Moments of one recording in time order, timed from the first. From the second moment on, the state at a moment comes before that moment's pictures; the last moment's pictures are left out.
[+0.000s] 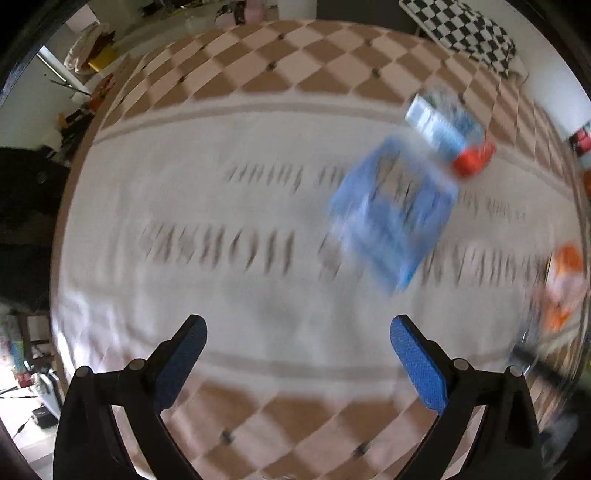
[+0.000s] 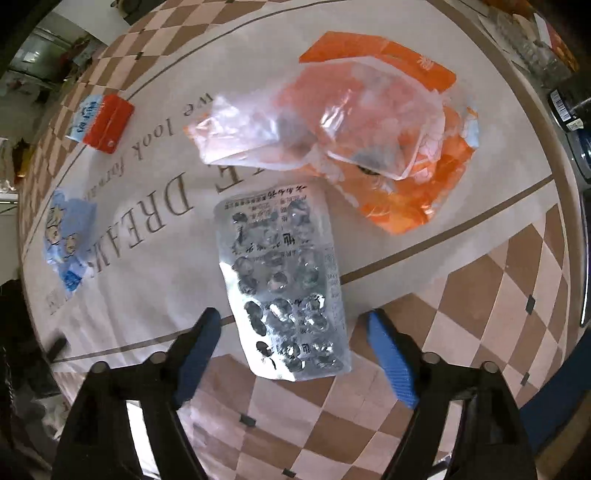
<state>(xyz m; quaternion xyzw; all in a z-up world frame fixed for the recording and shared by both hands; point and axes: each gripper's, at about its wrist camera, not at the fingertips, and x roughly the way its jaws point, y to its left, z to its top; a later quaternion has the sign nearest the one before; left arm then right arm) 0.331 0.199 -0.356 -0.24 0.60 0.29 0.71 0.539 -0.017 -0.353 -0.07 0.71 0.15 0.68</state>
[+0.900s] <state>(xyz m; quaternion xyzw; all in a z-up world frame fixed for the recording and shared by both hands) 0.361 0.129 -0.310 -0.12 0.60 0.20 0.76 0.414 0.003 -0.291 -0.12 0.63 0.19 0.74</state>
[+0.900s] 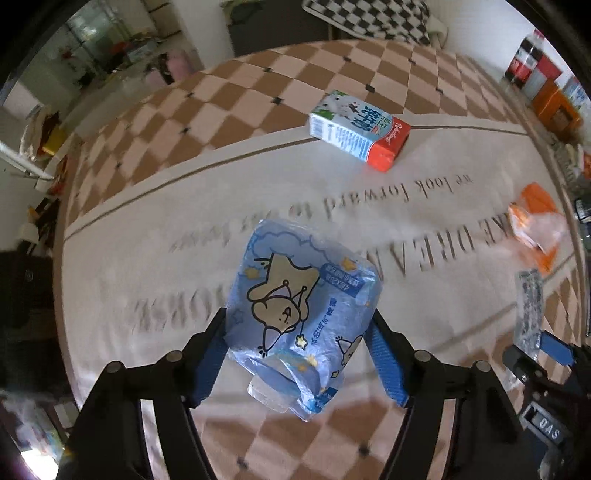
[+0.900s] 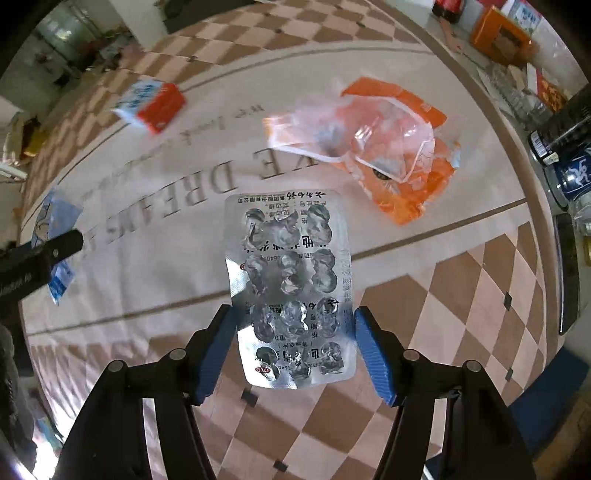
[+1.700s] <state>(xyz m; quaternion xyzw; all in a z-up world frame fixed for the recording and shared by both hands) -0.078 0.119 -0.369 -0.33 0.57 0.23 0.72 0.042 -0.066 -0.341 -0.08 0.67 0.31 0.68</state>
